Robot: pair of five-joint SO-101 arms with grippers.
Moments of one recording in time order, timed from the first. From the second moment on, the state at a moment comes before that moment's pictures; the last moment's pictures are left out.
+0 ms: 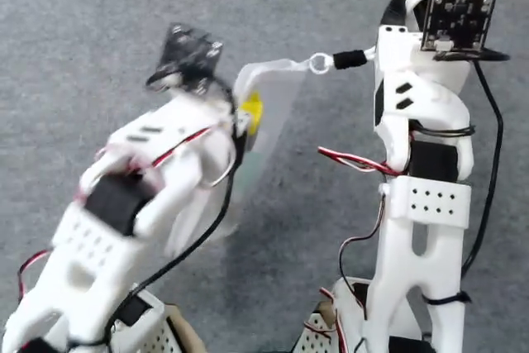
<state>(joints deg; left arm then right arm) 27.8 -40.8 18.2 58.6 7.4 8.9 -36.9 28.6 20.9 8.7</state>
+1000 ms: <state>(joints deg) 14.5 -26.6 17.4 62.7 13.0 1.3 -36.8 22.8 44.2 8.7</state>
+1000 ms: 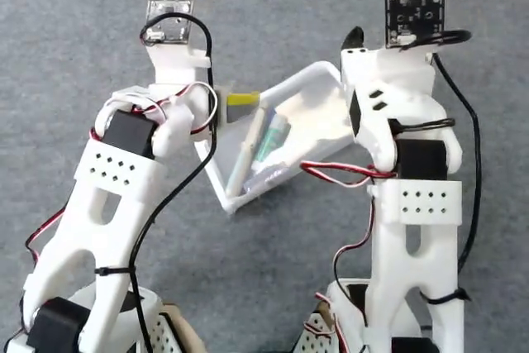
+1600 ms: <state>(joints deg) 7.5 -26.6 18.0 70.4 13.3 -8.3 -36.9 2.8 71.3 2.7</state>
